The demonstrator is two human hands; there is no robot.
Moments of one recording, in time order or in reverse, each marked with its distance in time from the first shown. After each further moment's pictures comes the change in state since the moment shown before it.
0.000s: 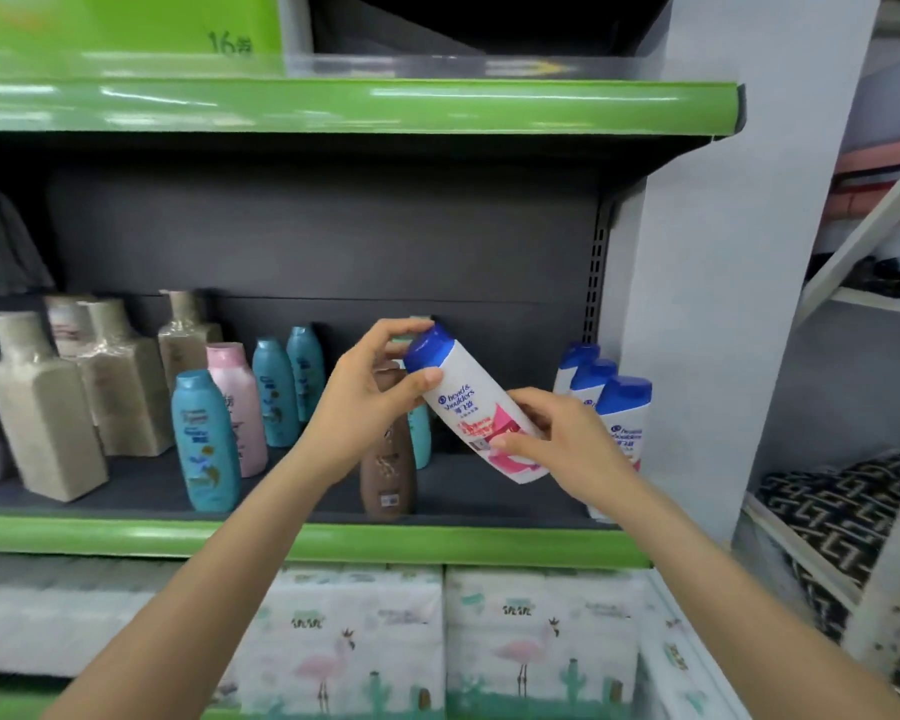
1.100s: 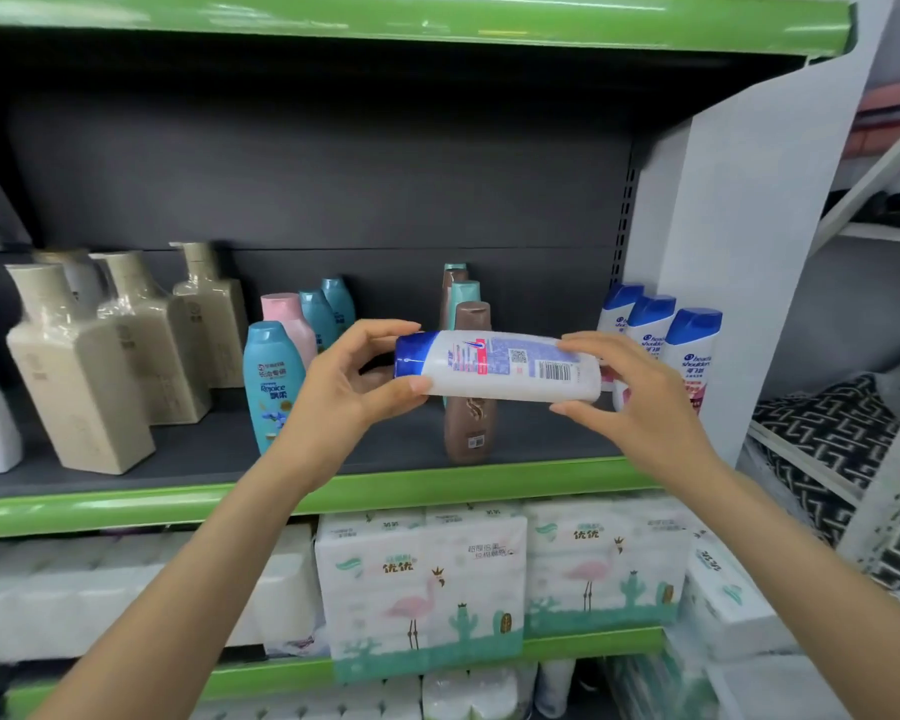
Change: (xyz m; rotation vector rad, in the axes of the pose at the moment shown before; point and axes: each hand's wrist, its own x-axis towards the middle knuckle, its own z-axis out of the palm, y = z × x) left_hand -0.050 -0.048 -0.118 -0.246 -0.136 -0.084; right_hand -0.031 -0.044 0.071 -0.259 0.309 -0.162
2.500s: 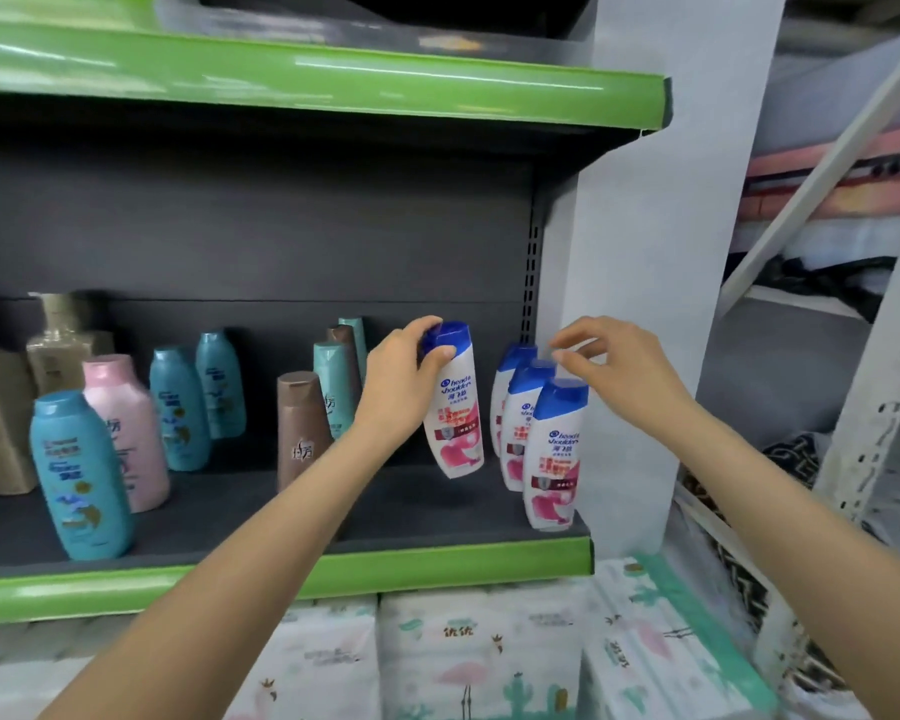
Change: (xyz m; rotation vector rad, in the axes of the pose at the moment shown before) left_hand 0.148 -0.024 0.180 0.657 0.232 0.100; right_hand 0.086 0.118 -0.122 -0.095 -0.053 0.189
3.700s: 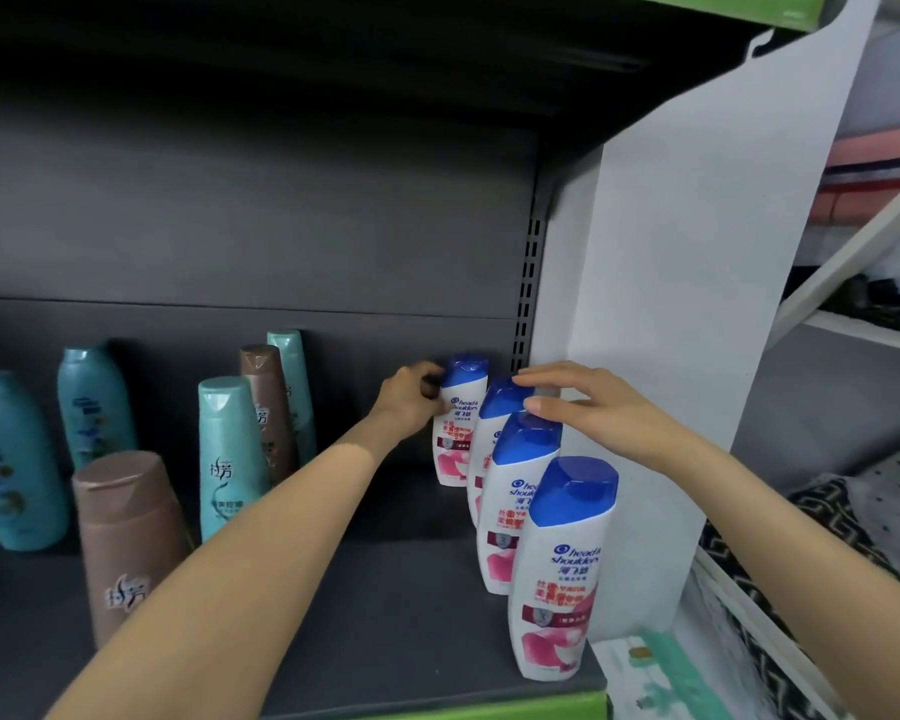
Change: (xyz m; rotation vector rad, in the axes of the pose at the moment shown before) left_hand 0.134 -0.116 0.138 -0.102 -0.359 -0.354; right_hand 0.100 0.106 0.052 0.164 -0.378 0.083
